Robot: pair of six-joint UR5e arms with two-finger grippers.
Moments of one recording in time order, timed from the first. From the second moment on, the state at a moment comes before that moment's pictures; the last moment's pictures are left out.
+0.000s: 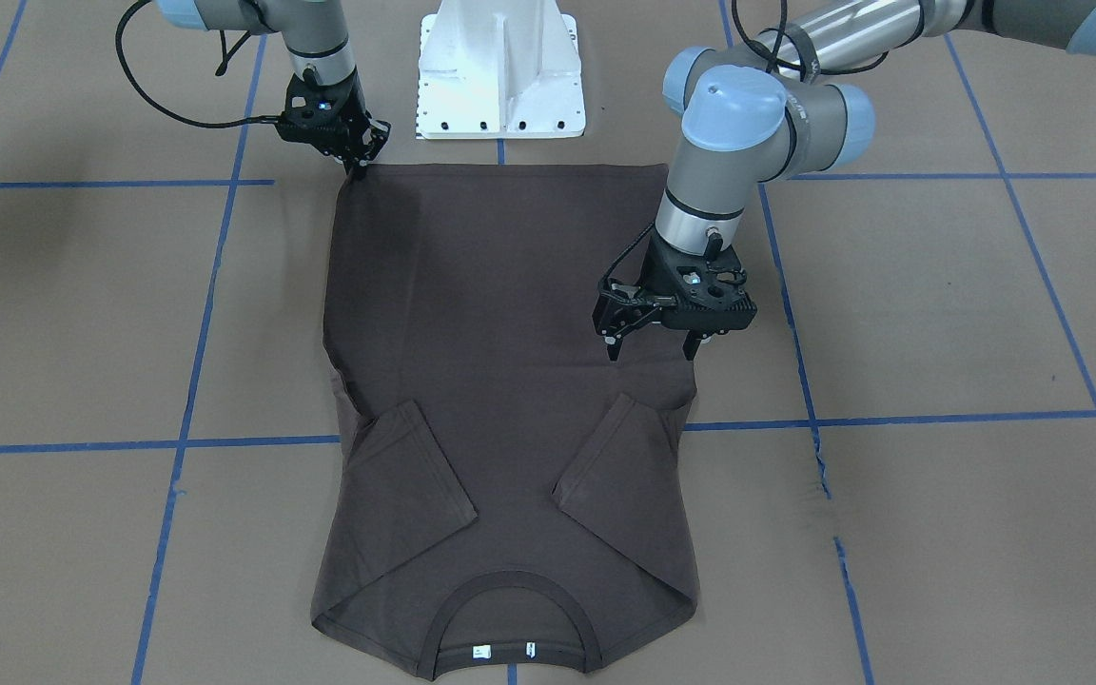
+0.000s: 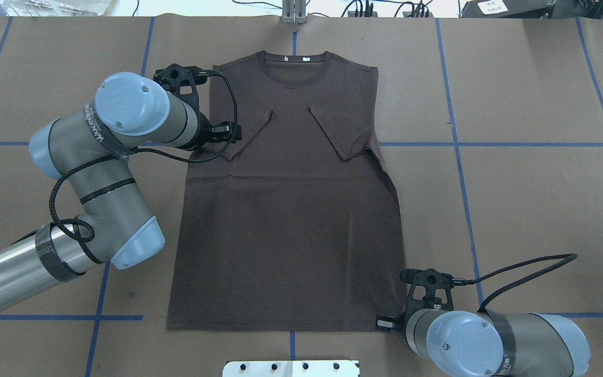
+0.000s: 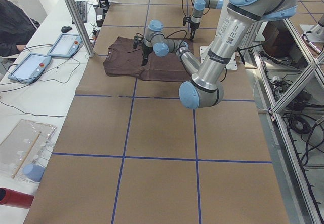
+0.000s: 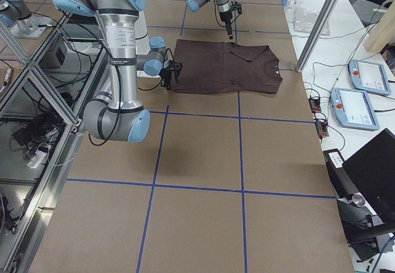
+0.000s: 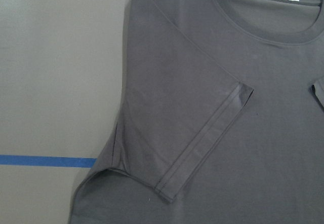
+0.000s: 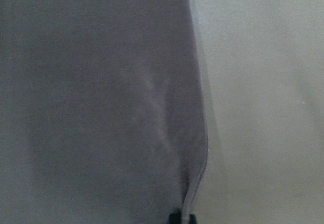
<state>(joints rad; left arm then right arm) -0.66 -2.15 -1.66 -1.85 -1.75 -1.21 0.09 -1.43 2.07 -1.42 1.54 1.67</state>
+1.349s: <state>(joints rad) -0.18 -1.77 -2.04 -1.78 -1.60 -1.89 0.11 -1.44 2.18 -1.40 1.54 1.62</state>
